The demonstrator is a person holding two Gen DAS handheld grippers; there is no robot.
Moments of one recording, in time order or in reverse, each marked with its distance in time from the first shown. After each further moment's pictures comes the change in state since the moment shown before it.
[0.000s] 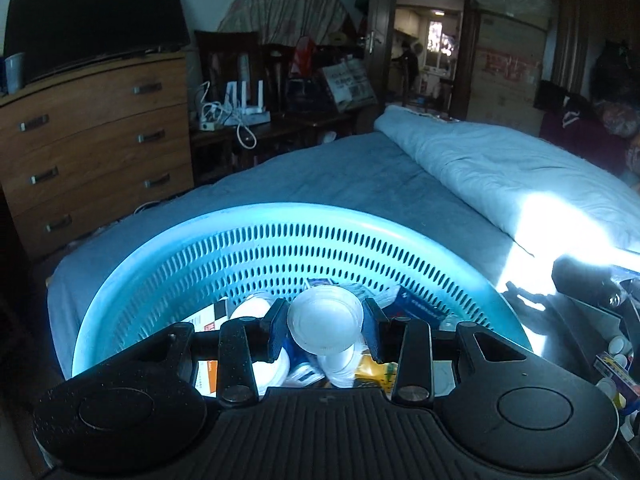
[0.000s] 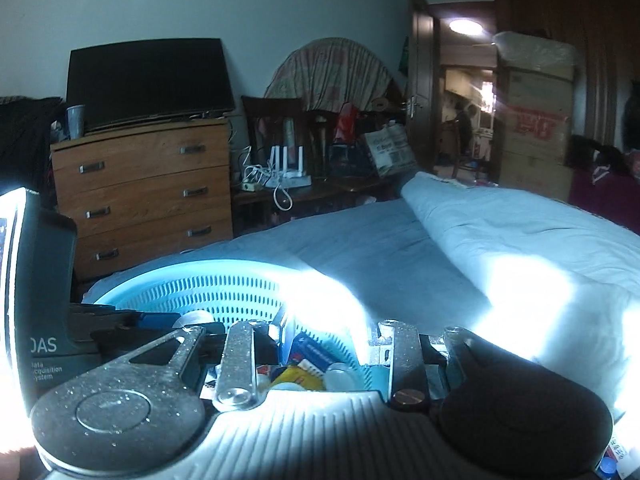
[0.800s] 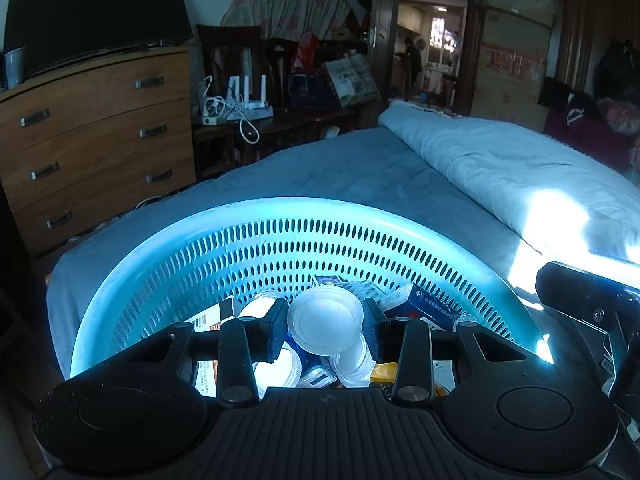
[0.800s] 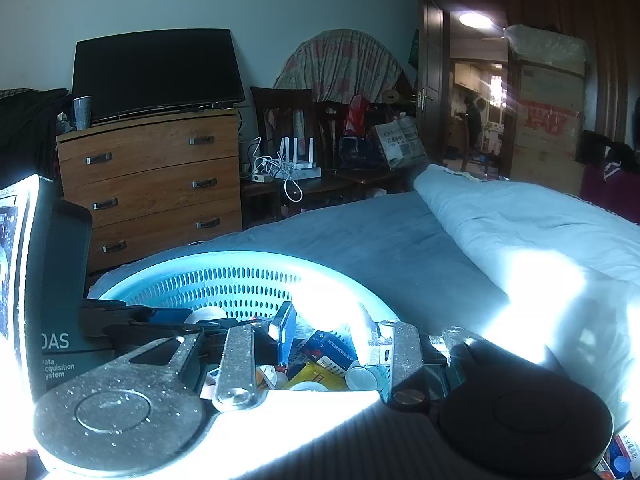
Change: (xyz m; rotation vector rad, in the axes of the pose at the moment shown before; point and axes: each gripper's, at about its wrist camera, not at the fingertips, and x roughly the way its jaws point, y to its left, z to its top) left arm 0.007 0.007 0.001 -0.003 0.013 0.004; right arm 0.020 0.007 -0.003 -0.006 0.021 0.026
